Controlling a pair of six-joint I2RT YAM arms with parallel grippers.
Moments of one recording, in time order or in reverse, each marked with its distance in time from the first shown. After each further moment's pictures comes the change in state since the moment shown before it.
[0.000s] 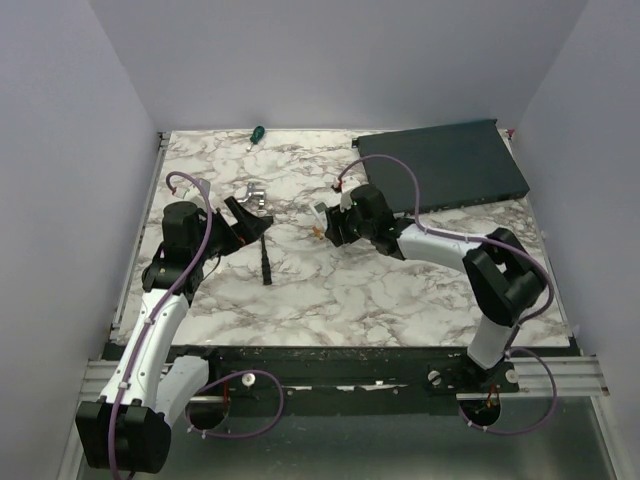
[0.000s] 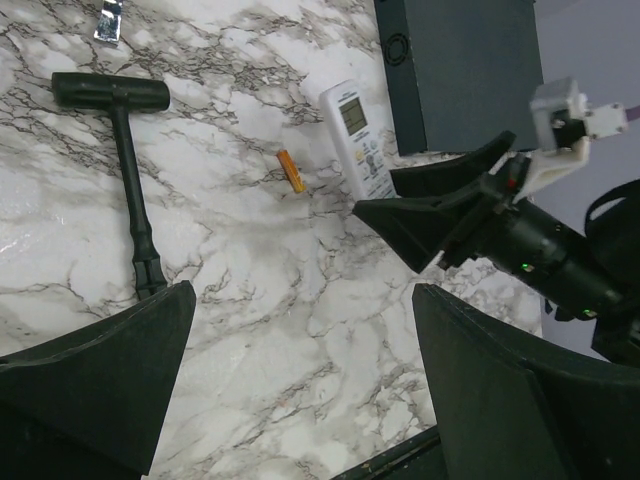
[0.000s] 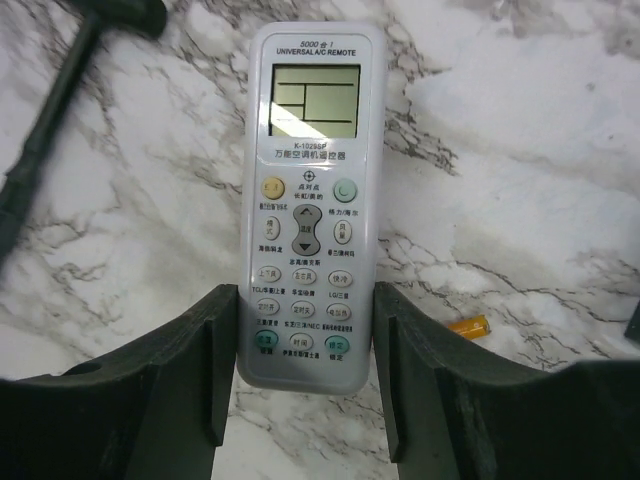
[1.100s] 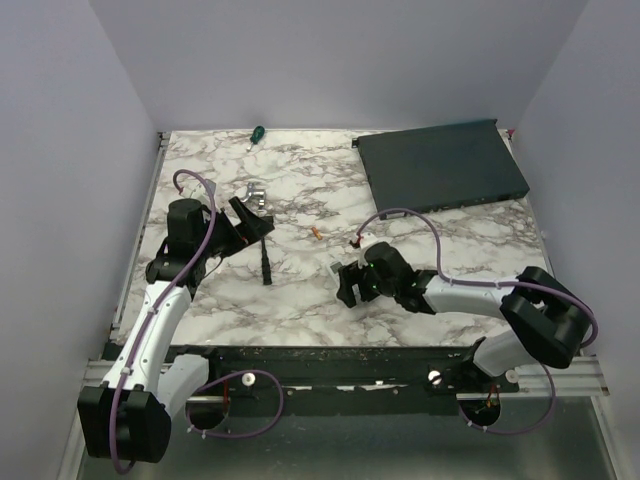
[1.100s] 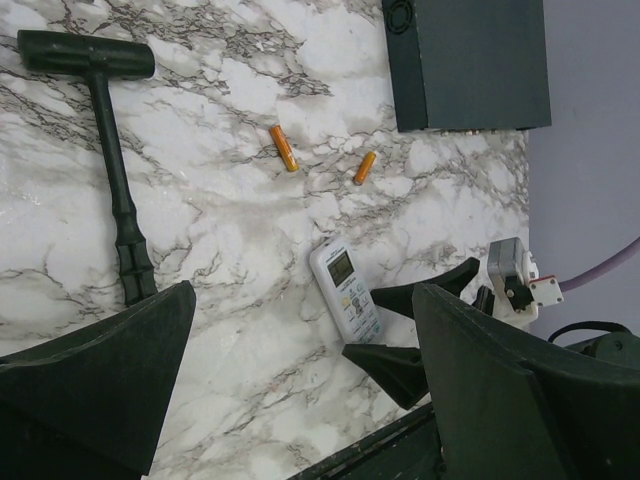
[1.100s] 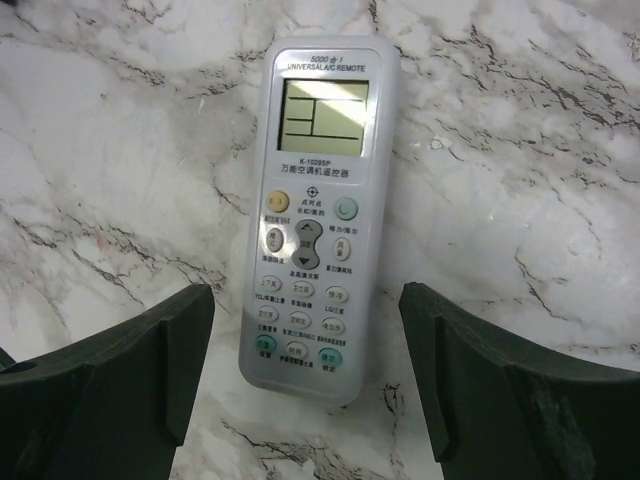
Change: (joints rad) left arm 0.000 0.061 0.002 0.000 0.050 -0.016; right arm 0.165 -0.350 -0.493 0.049 0.041 0.220
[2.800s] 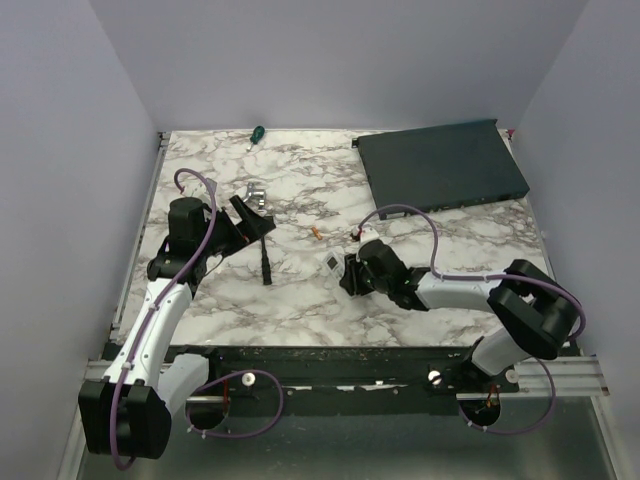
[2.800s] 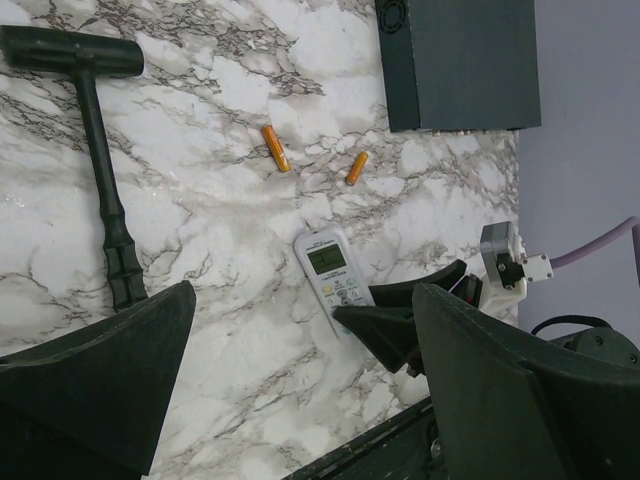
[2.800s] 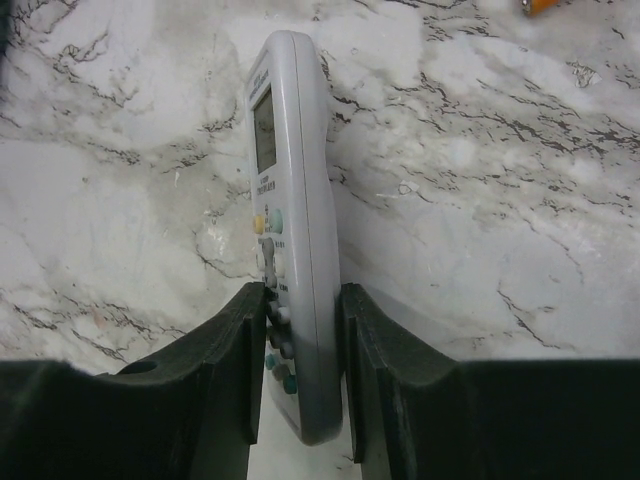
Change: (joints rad) left arm 0.000 0.022 0.000 0.023 0.017 -0.022; right arm 0.006 0.069 0.035 0.047 0.108 0.110
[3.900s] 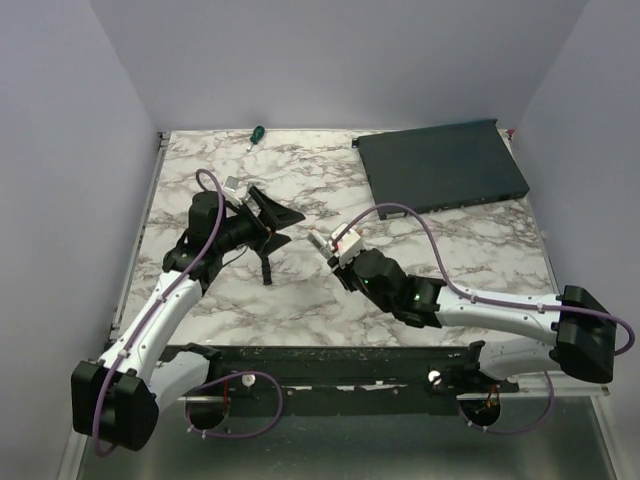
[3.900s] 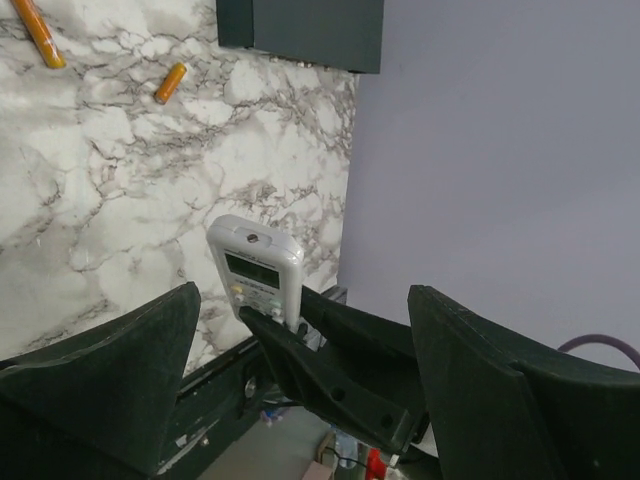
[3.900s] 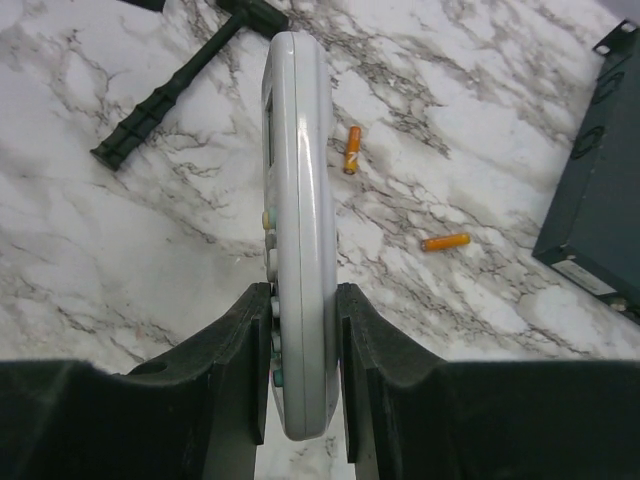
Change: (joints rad) left arm -0.175 0.047 0.034 0.134 0.098 -0.473; right arm 0.258 -0.257 0.141 -0.105 0.315 -0.448
